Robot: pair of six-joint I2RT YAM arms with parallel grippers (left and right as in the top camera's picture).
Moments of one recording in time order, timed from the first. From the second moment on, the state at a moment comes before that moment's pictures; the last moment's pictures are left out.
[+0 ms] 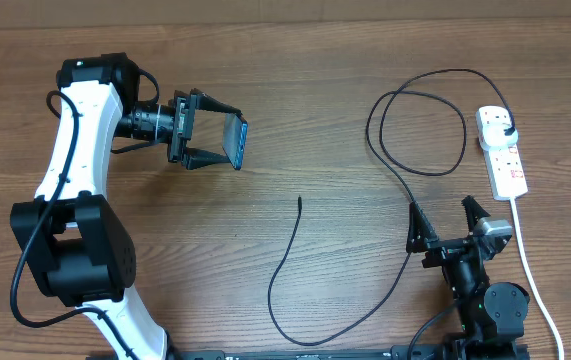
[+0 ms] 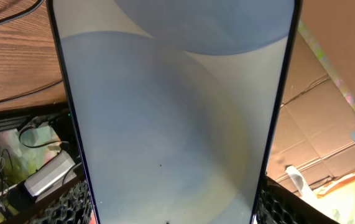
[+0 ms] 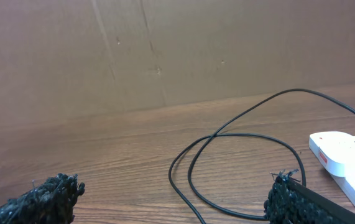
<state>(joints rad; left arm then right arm) 0.08 1.98 1.73 -1.54 1.20 -0.68 0.03 0.01 0.02 -0.02 -0.14 0.20</state>
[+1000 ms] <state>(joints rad) 0.08 1.98 1.73 -1.51 1.17 -0.65 0.03 0.01 0.02 -0.02 -0.14 0.20</state>
